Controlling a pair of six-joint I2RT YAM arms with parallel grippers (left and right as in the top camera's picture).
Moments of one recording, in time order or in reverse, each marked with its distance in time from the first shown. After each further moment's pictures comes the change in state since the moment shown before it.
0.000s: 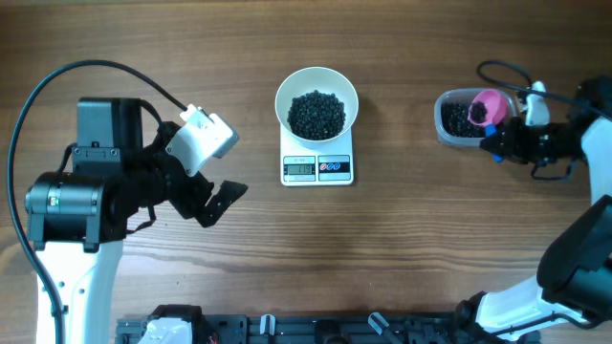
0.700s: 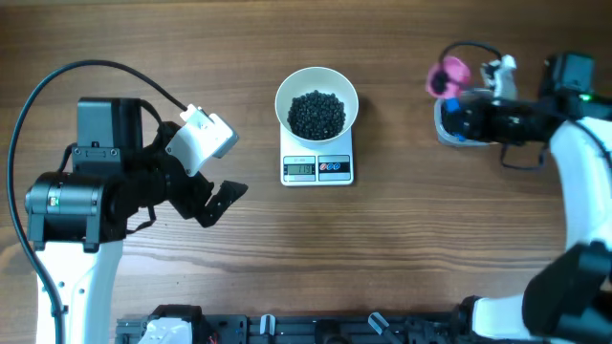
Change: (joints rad) left arm 0.000 0.000 0.000 0.000 0.000 0.000; right arm 0.279 -0.183 0.000 0.121 -0.142 0.198
